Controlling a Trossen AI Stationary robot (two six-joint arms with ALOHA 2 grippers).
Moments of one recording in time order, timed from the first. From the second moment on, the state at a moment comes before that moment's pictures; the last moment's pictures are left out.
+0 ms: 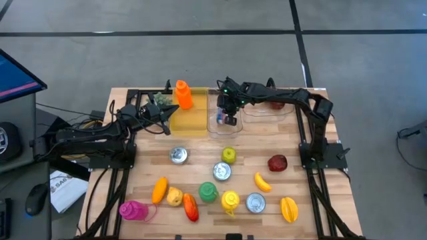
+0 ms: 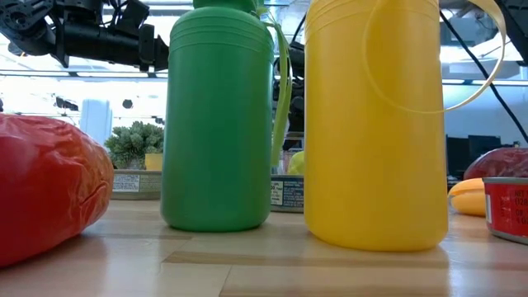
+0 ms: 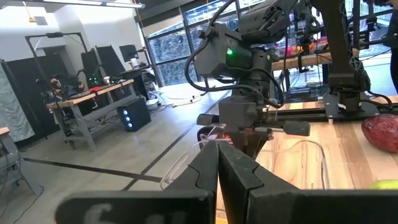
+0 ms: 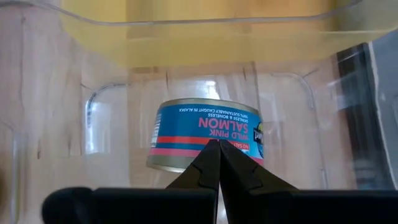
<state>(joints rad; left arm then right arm) 0.43 0.79 0.29 0.57 -0.06 0.25 -0.45 1.92 1.46 -0.59 -0.10 -0.40</state>
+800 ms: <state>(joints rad) 0.43 0.79 0.29 0.57 -0.06 0.25 -0.37 1.92 1.46 -0.40 -0.11 -0.45</state>
